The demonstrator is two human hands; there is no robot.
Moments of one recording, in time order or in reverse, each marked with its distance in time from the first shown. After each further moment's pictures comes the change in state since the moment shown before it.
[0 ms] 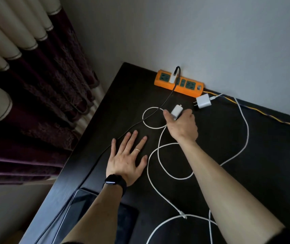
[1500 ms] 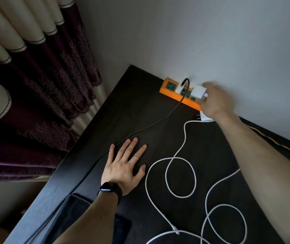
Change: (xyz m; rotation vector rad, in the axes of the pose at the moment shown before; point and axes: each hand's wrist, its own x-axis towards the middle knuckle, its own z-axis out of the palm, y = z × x) left_hand -0.001 0.000 -0.008 -0.094 -0.006 -0.016; right_hand 0.107 -0.037 -0.088 -0.405 0.073 -0.445
